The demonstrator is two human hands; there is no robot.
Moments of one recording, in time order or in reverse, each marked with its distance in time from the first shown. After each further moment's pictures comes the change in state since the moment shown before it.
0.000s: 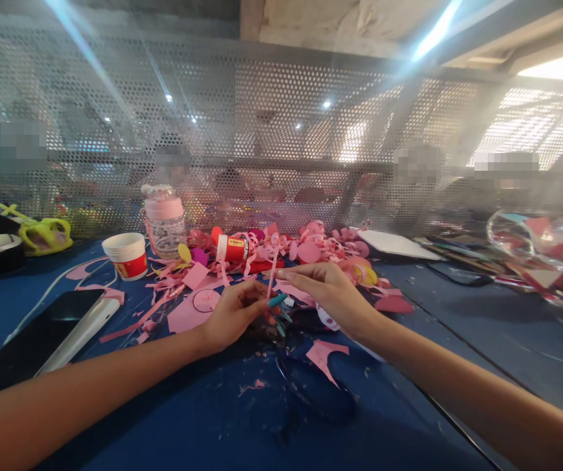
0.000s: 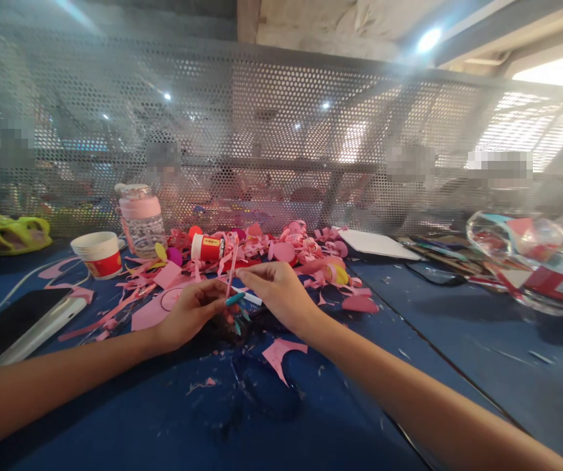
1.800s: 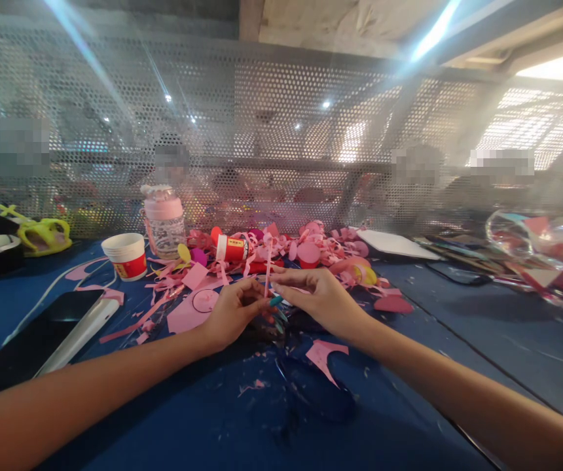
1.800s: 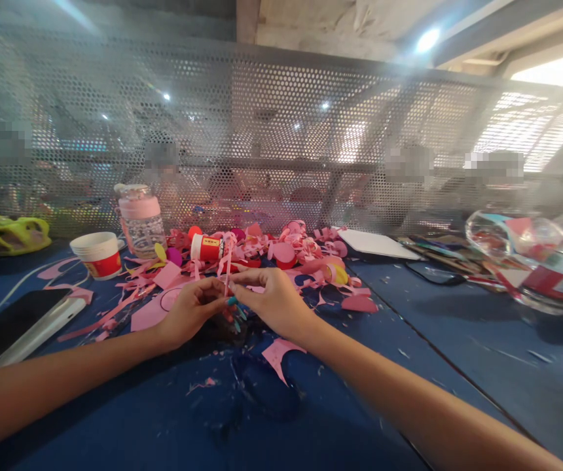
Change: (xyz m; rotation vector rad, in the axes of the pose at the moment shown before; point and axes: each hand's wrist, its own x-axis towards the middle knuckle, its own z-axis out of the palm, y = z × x) left_hand 0.002 -0.005 -0.003 0.060 0.048 0.010; right_hand -0.003 0.002 0.008 -0.094 -0.060 -0.146
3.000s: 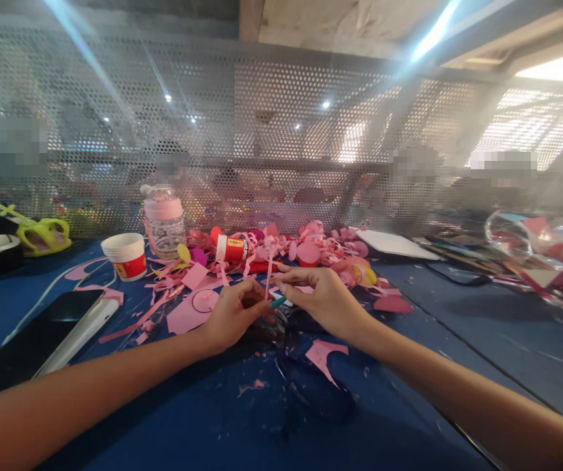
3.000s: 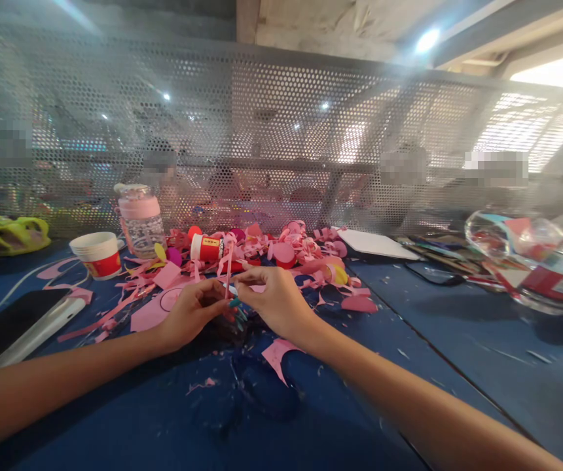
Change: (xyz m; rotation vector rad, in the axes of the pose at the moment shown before) left_hand -0.002 0.000 0.000 0.104 -0.006 0.036; right_hand 0.000 0.001 -0.002 -0.171 0.069 -0.031
